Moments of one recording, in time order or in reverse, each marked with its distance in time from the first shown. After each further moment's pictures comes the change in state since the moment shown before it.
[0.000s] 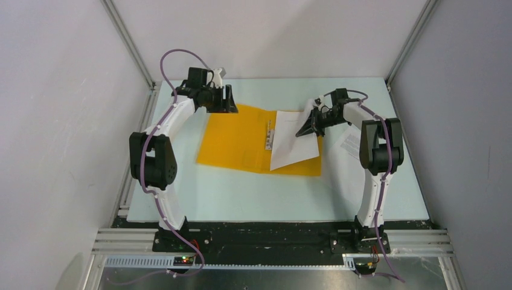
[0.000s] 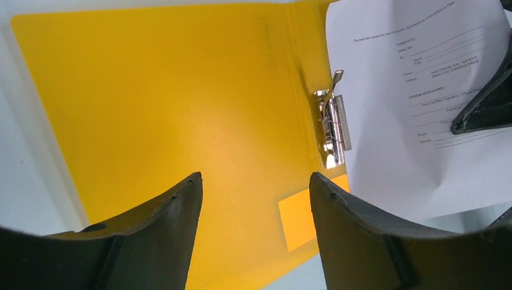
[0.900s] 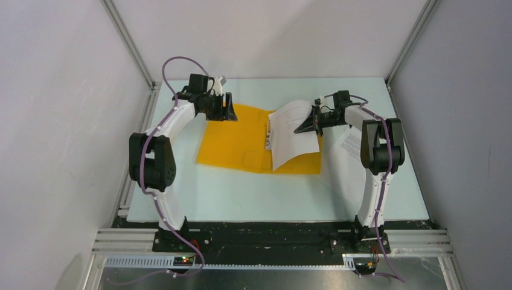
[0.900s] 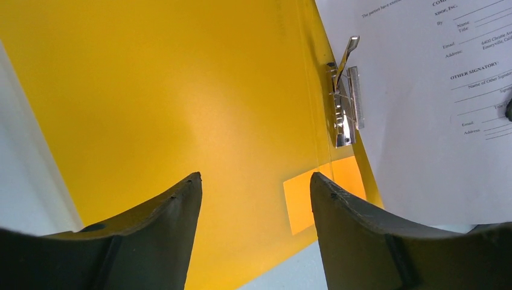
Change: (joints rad) left arm 0.000 -0.021 -0.087 -0.007 -0.004 0.007; right arm -0.025 0.005 -0.069 0.158 -0.253 0.142
